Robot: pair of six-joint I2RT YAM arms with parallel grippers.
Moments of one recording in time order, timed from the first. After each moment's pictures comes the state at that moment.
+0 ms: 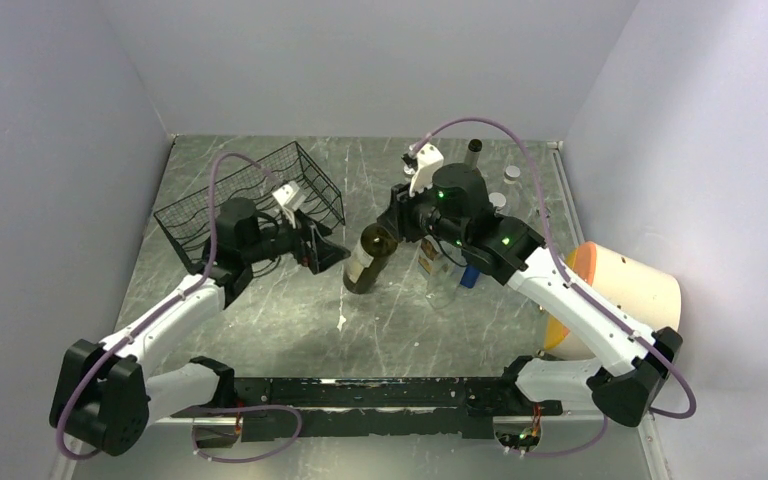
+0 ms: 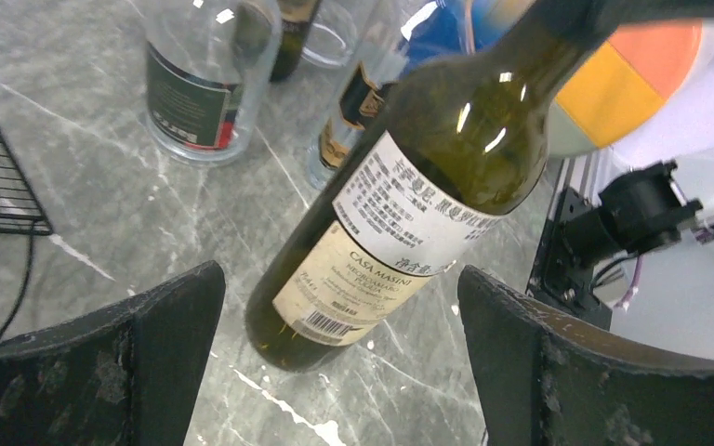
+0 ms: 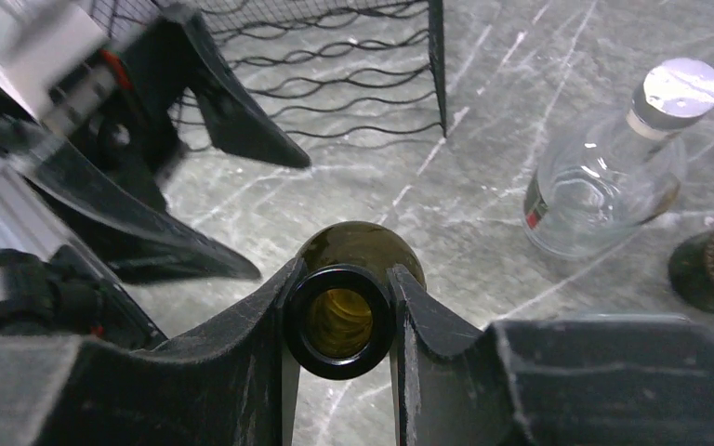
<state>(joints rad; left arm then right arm) -0.38 1.10 0.66 0.23 0.72 -0.27 0.78 1.22 1.28 -0.48 0.00 0.22</state>
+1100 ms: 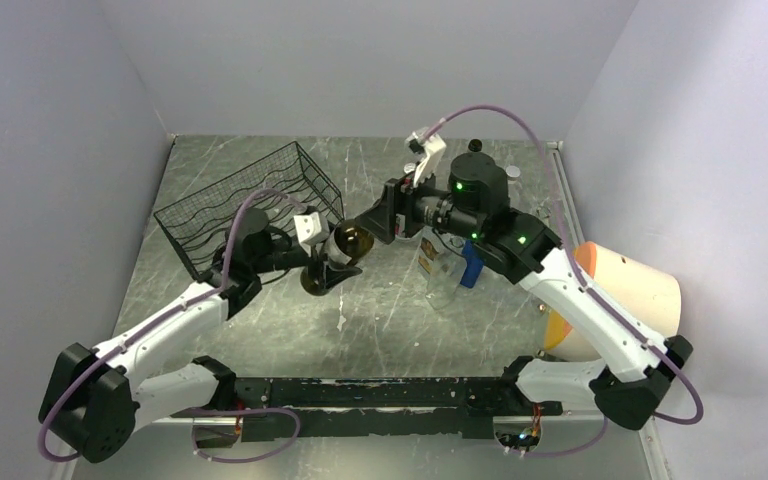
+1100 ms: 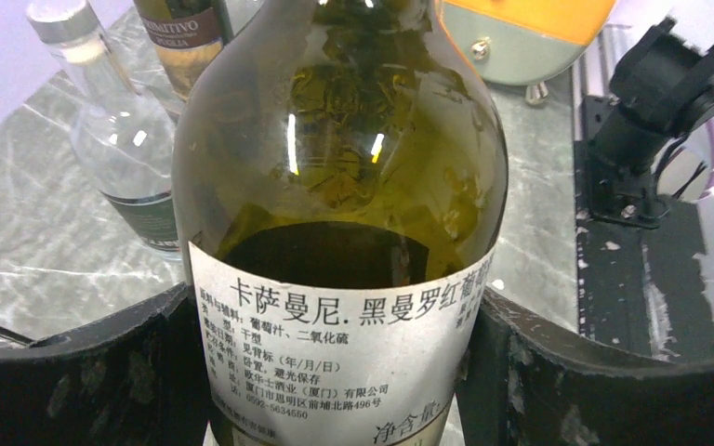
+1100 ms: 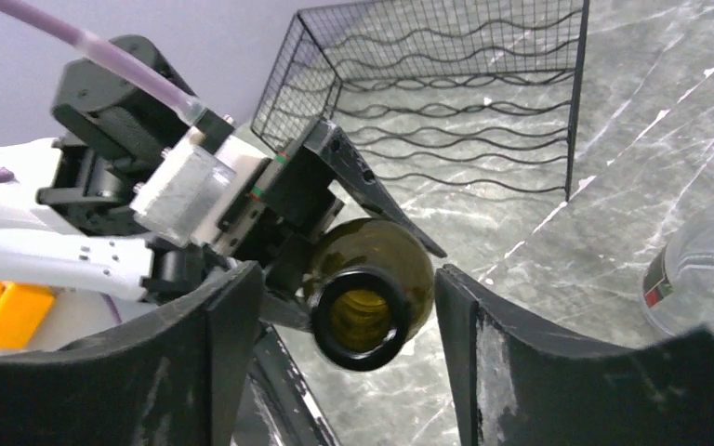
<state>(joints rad) -0.55 1.06 0.58 0.39 0.77 0.06 0.78 1.20 1.34 -0.40 -0.26 0.31</state>
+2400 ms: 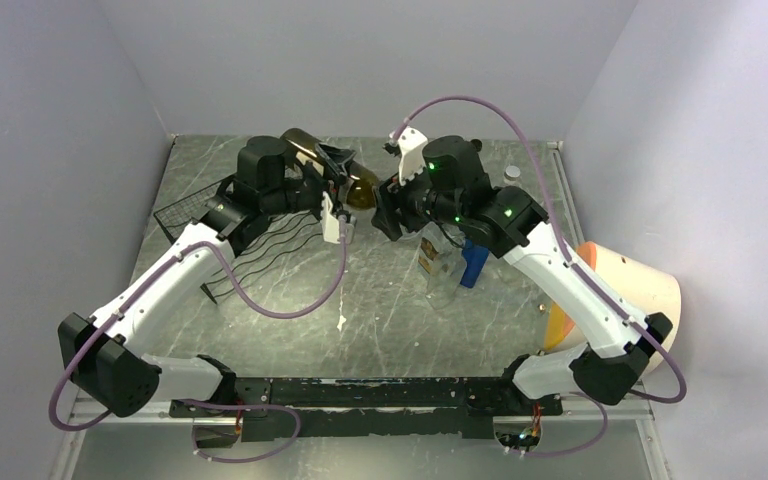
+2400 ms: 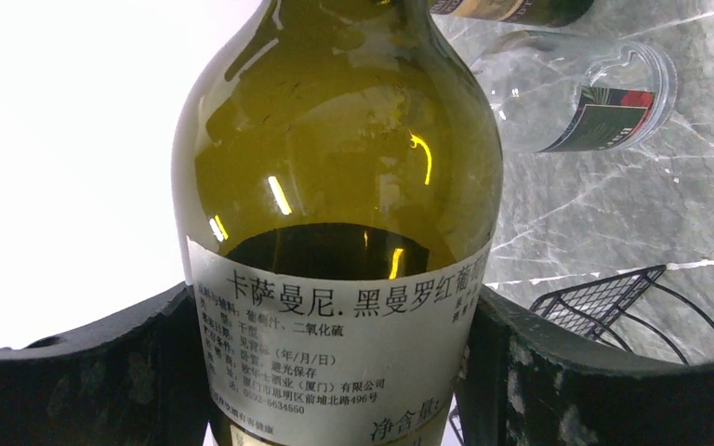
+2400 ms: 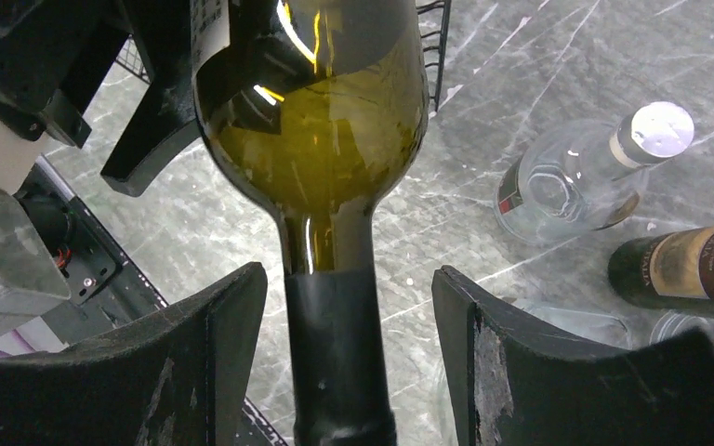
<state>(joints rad) -0.55 1.30 1.25 -0.28 0.52 1.51 0.78 1.34 1.59 -0.78 -0.07 0.06</state>
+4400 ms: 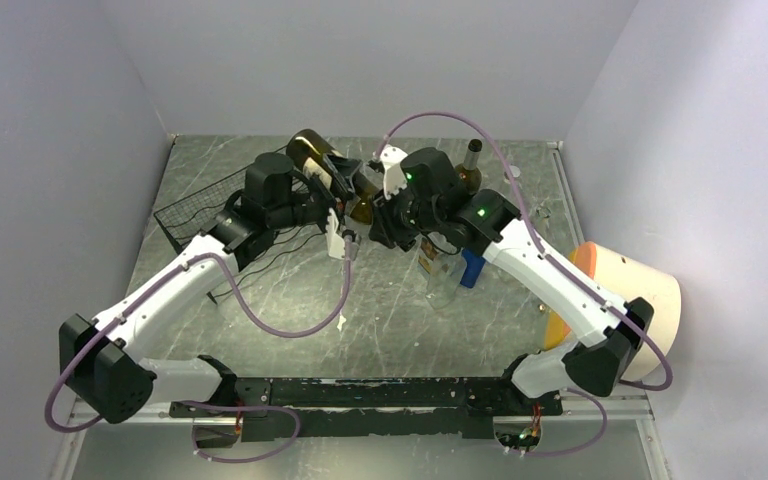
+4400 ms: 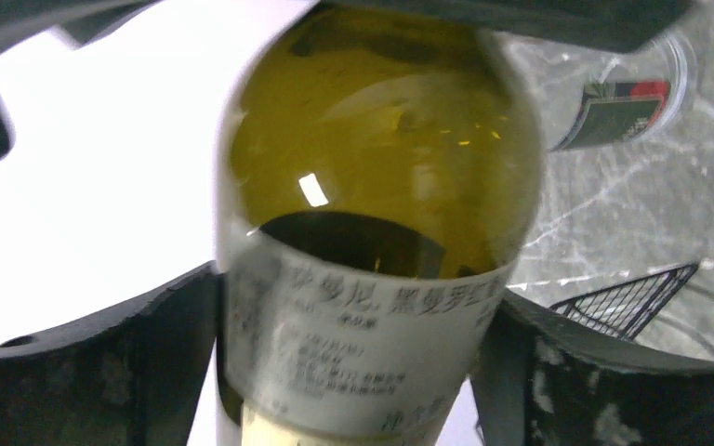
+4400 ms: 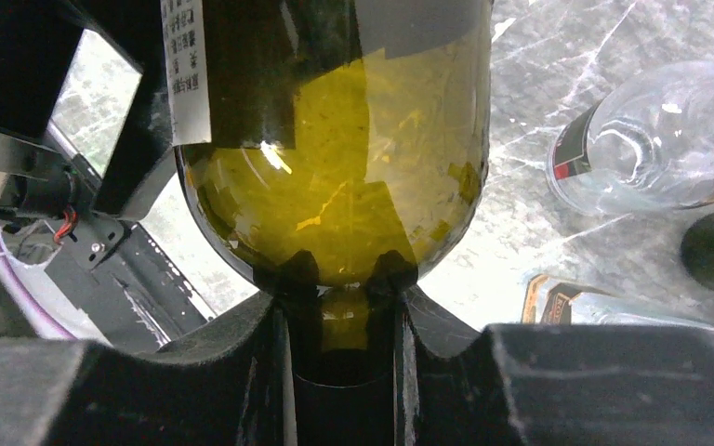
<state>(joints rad) -0.60 1.27 1.14 -0.20 0.47 1.64 0.79 1.42 1.52 -0.77 -0.11 0.09</state>
